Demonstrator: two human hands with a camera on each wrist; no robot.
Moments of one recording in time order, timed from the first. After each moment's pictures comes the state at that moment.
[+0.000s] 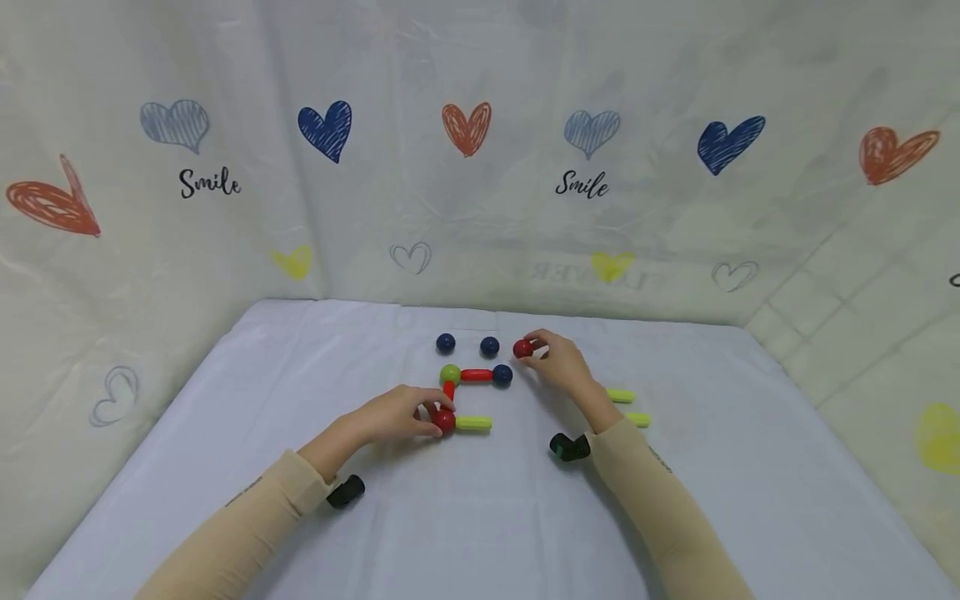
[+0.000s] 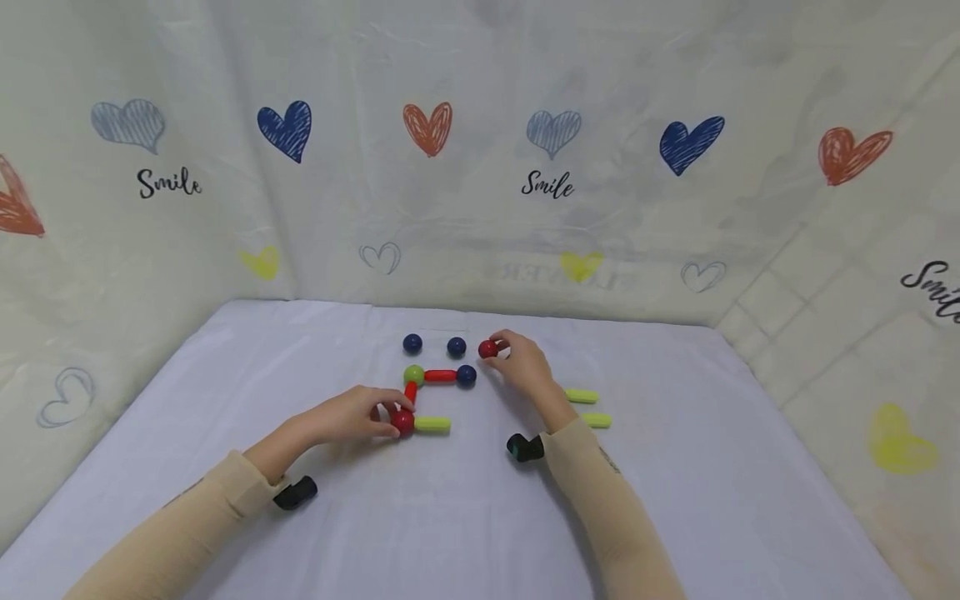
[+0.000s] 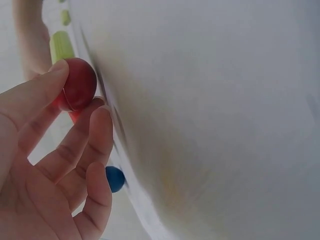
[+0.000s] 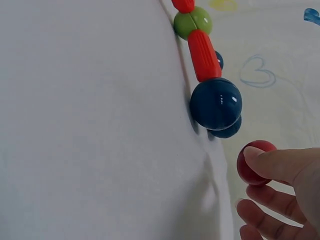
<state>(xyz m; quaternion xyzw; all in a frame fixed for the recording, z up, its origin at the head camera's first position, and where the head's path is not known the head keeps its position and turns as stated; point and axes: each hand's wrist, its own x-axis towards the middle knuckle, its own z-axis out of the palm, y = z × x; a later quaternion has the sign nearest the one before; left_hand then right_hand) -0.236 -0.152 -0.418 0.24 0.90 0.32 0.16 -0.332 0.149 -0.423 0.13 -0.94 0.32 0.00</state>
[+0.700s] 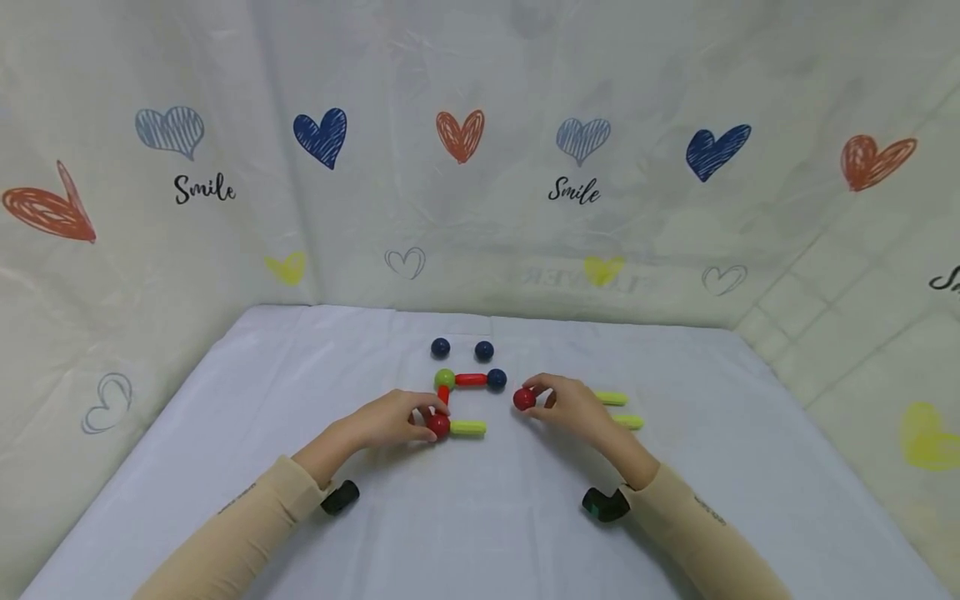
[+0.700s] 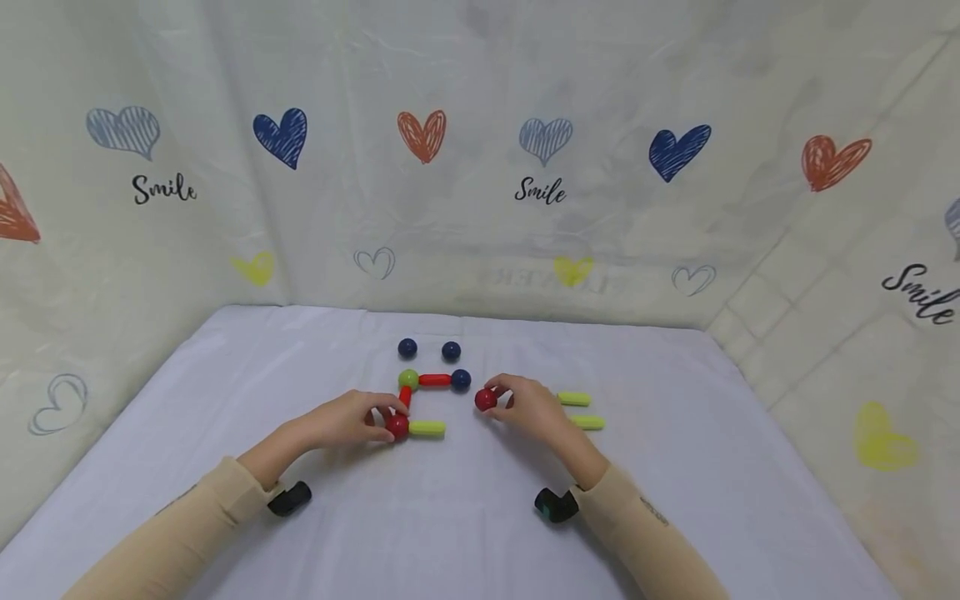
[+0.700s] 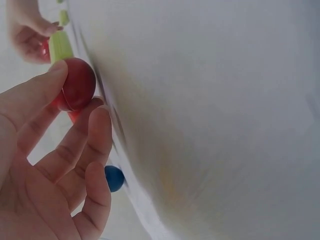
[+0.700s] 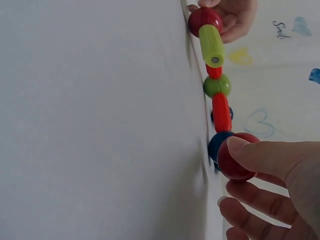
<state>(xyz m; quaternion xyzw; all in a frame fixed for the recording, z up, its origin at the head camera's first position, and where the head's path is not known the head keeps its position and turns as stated) -0.232 -0.152 -0.418 0.24 0.90 0.32 0.16 -0.264 0.171 -0.419 0.21 -0.94 0.28 -0.03</state>
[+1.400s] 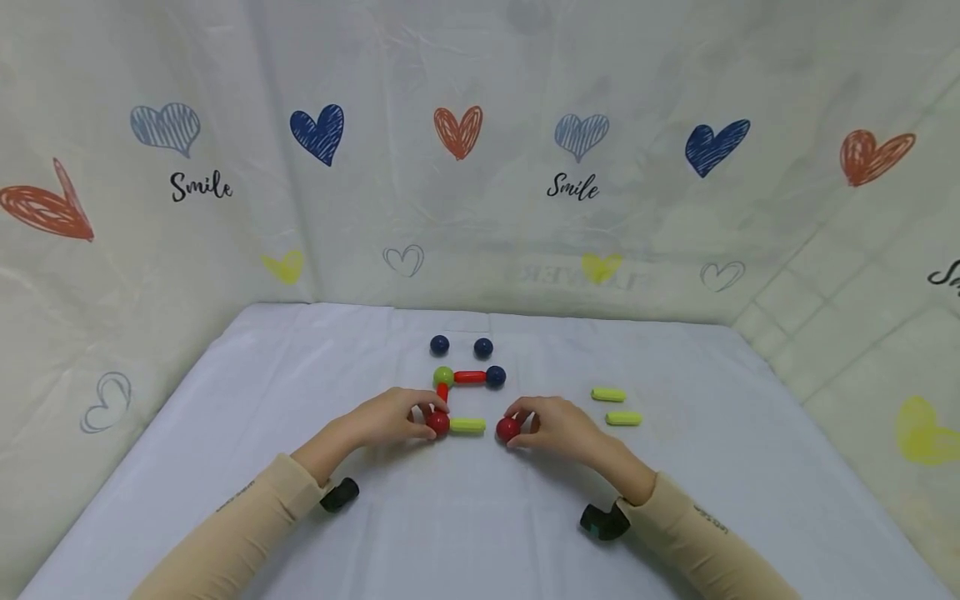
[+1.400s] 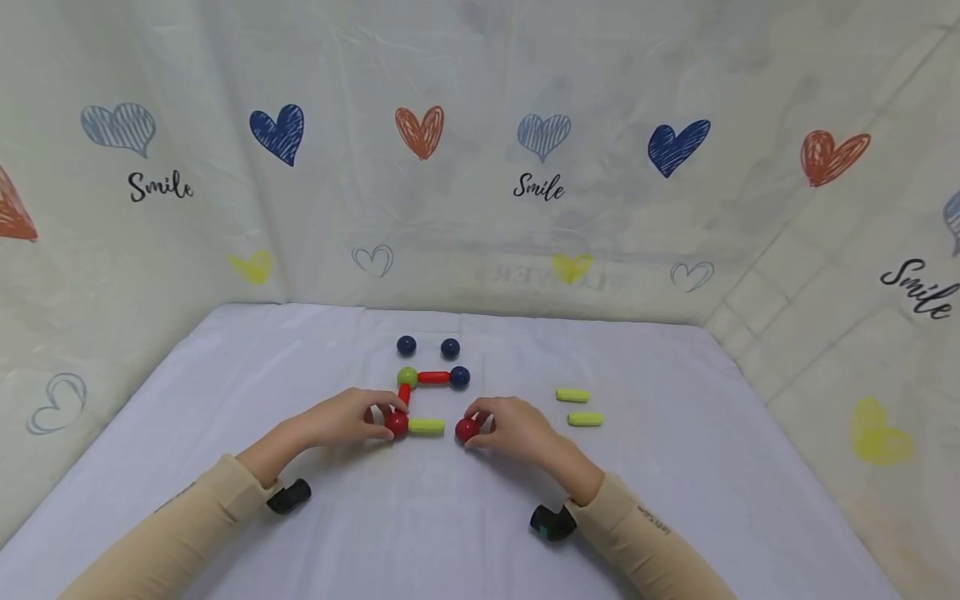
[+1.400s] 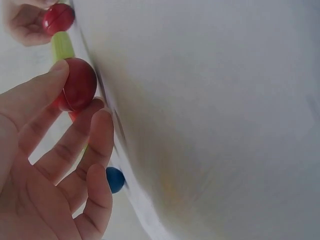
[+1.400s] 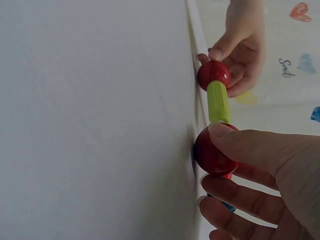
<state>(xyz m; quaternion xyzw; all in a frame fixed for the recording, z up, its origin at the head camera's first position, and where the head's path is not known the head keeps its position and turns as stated) -0.232 -0.152 -0.418 0.23 0.90 0.32 0.16 -0.236 0.157 -0.418 0.28 -0.92 0.26 -0.10</state>
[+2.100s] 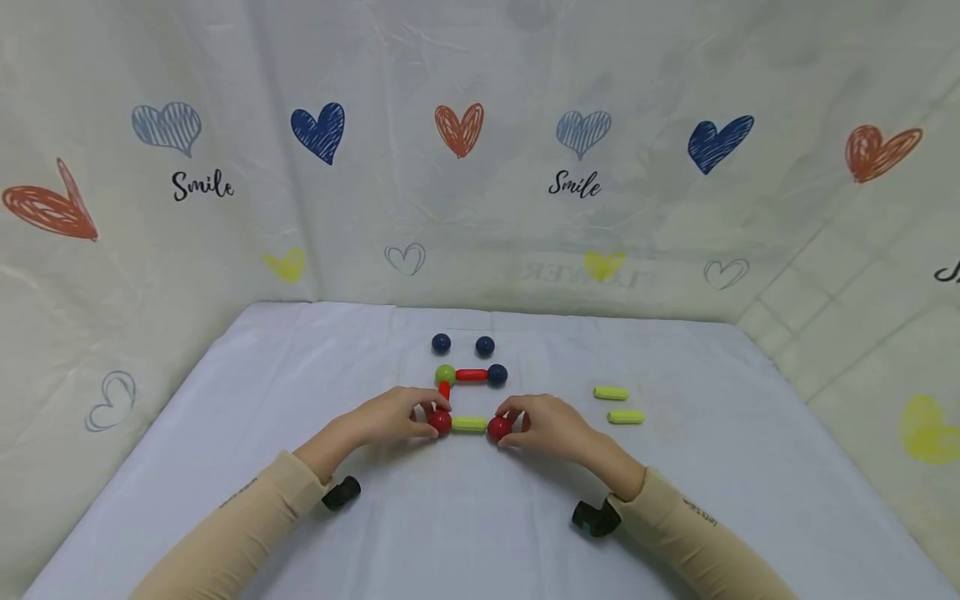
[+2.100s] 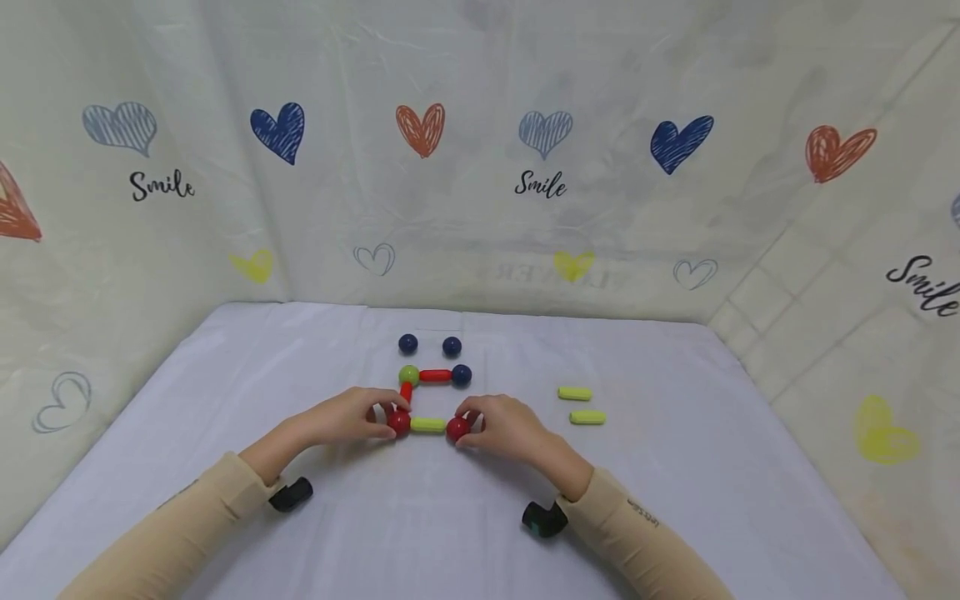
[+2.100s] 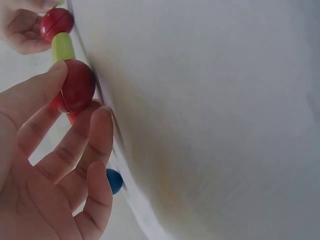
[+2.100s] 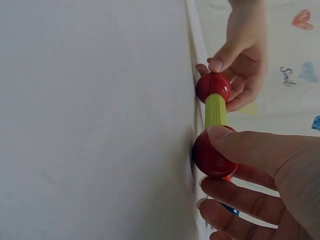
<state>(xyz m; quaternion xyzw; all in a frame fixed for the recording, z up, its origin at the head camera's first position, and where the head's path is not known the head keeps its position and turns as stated) -0.233 -0.150 -0.418 0.24 0.90 0.32 0.17 -0.233 0.142 -0.412 0.29 -0.92 0.25 -0.10</state>
